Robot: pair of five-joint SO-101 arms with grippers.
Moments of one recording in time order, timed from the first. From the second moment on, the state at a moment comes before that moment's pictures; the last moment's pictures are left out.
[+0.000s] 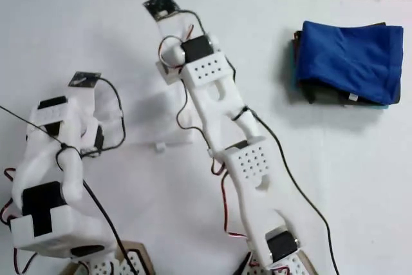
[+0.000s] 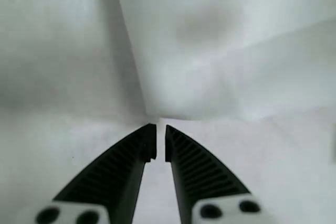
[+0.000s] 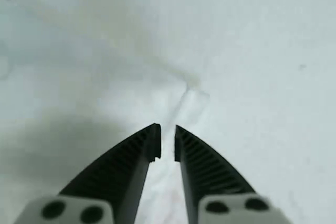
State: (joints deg) left arm -24.1 0.4 33.5 65.5 -17.6; right arm -30.4 56.8 -77.3 91.8 8.4
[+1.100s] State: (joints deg) left arm -28.1 -19.7 31.2 76.3 -17.6; right arm -36.8 73.7 -81.9 99.7 -10.0
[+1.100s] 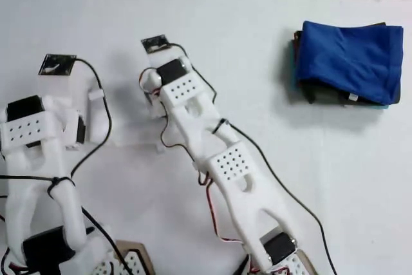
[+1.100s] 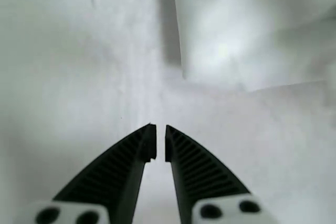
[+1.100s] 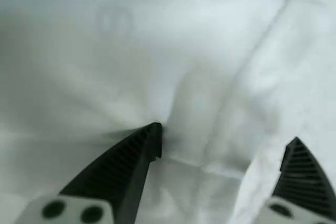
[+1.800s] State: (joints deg) left arm -28.1 -19.7 31.2 76.3 -17.6; right arm -38.4 67.6 -71.0 99.7 3.4
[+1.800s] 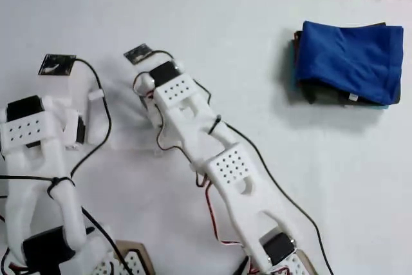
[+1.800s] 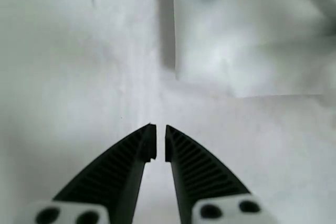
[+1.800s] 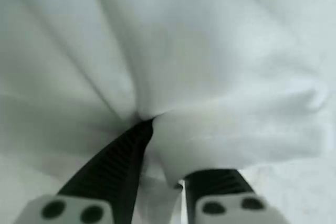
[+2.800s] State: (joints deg) left arm -28.1 -19.7 31.2 73.7 -17.6; right arm -3.6 35.1 -62.9 100.0 28.5
